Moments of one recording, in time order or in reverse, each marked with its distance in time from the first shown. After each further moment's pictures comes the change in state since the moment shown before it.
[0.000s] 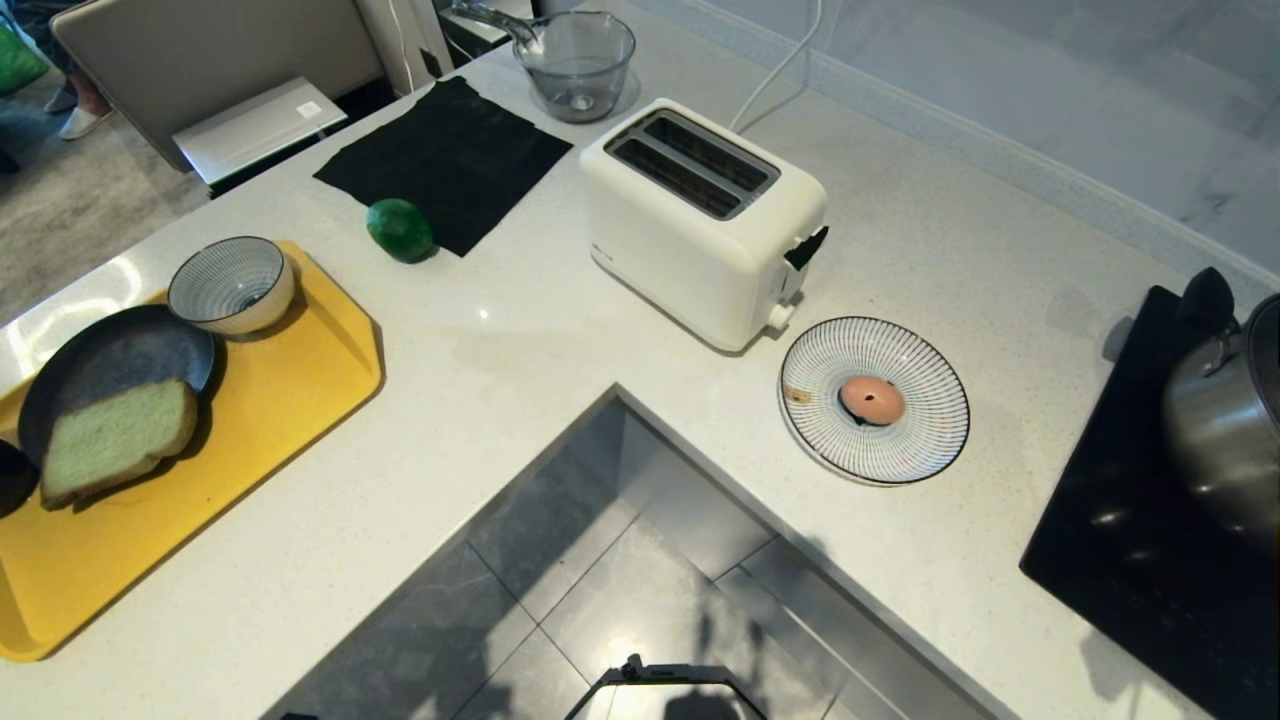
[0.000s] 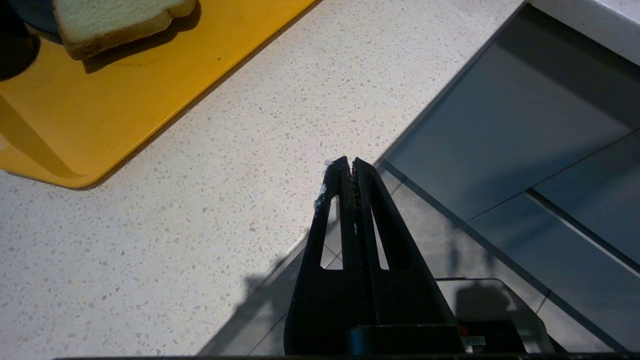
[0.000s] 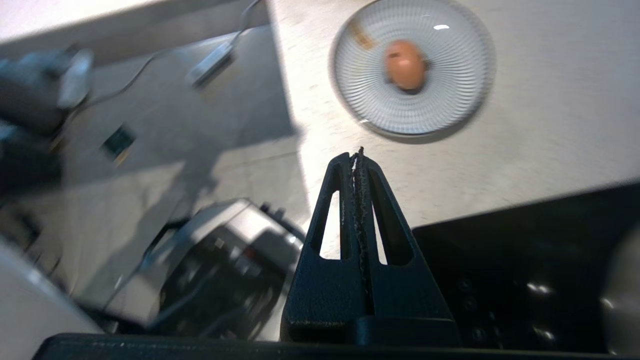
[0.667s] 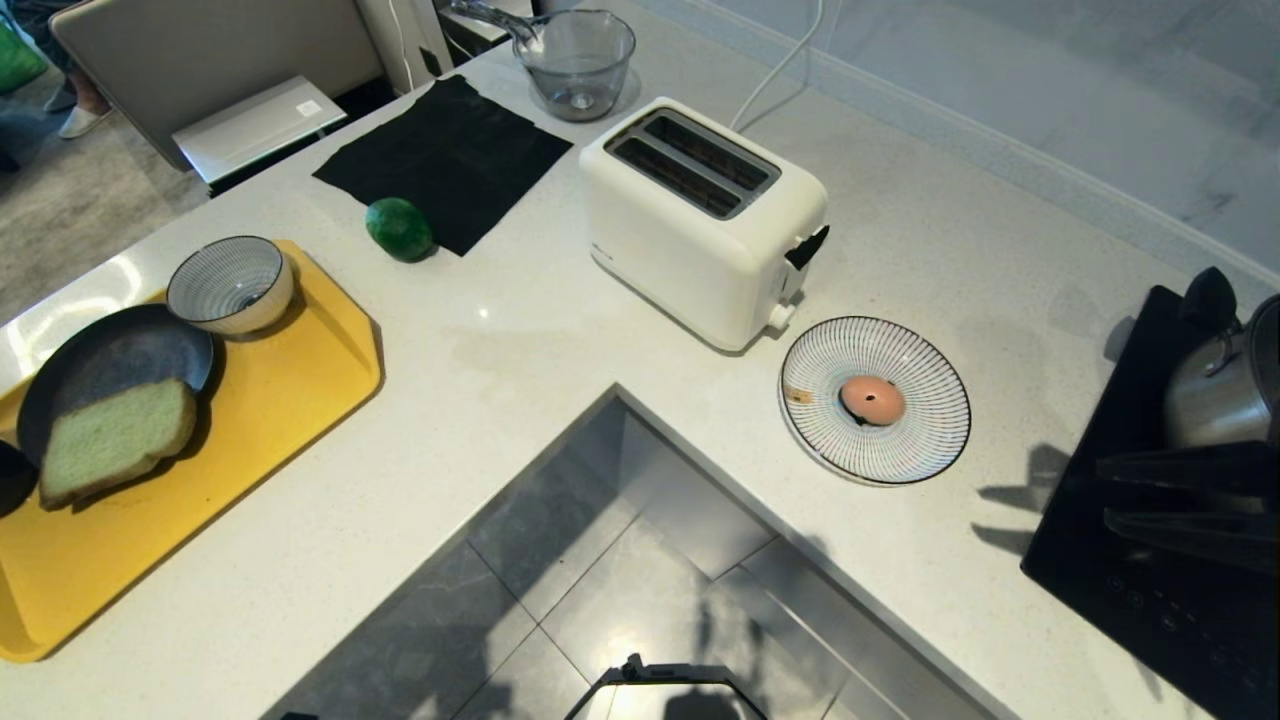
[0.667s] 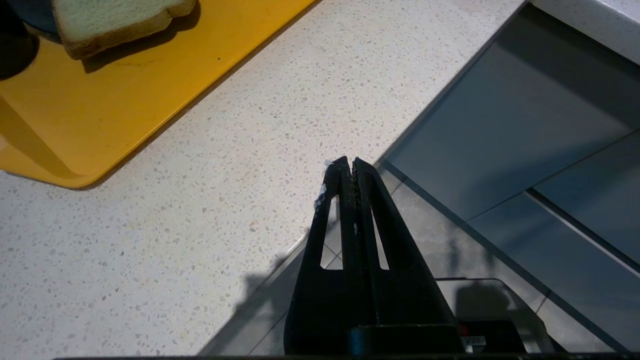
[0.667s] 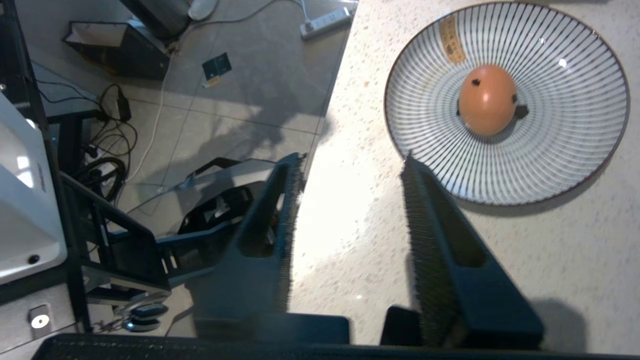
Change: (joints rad) left arm 0.000 0.000 0.000 0.000 0.000 0.000; right arm -0.186 0.617 -0.271 0.240 0.528 -0.683
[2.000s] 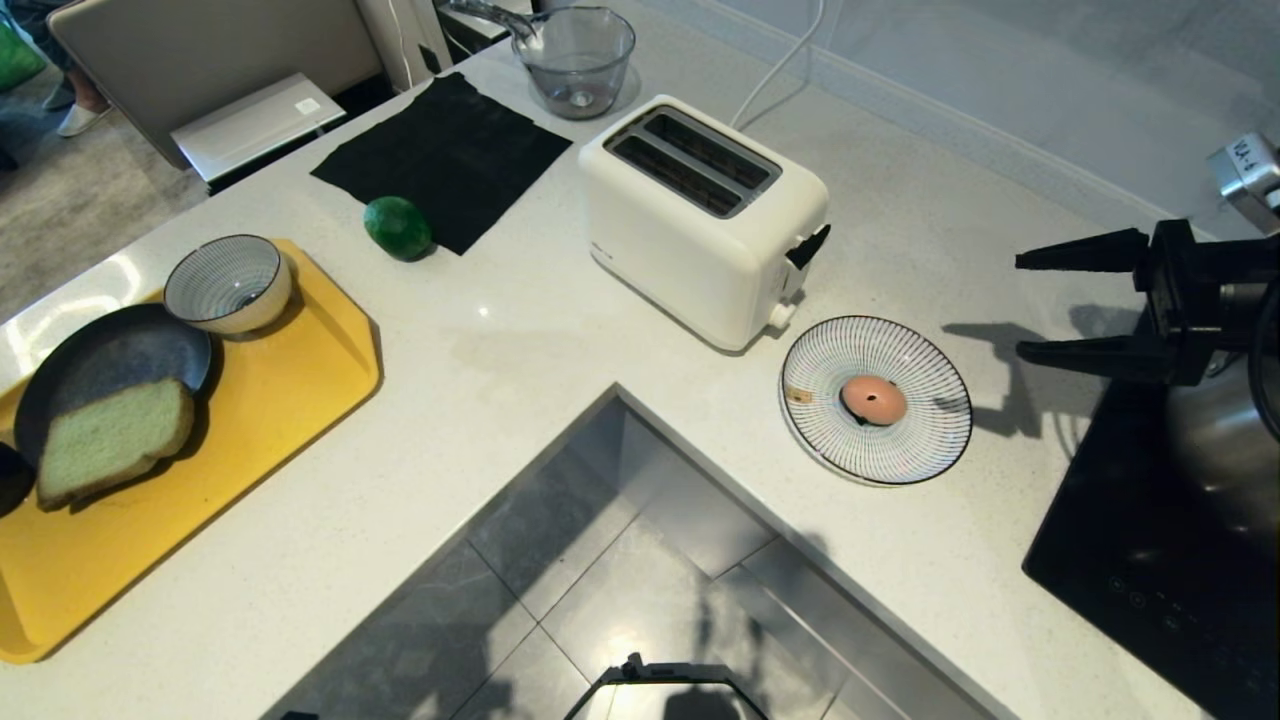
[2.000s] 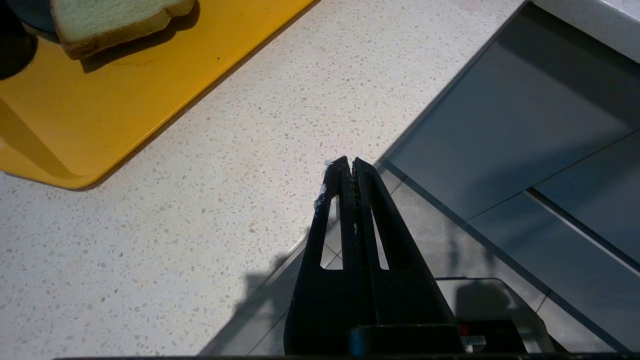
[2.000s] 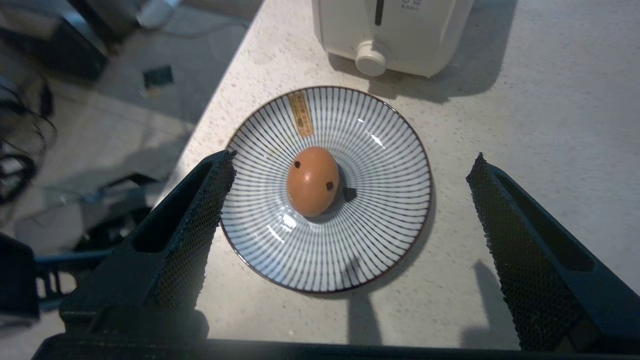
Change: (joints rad) left arm 0.000 0.000 0.000 0.000 0.000 0.000; right arm 0.036 0.390 -0.555 -0.005 0.045 -0.018
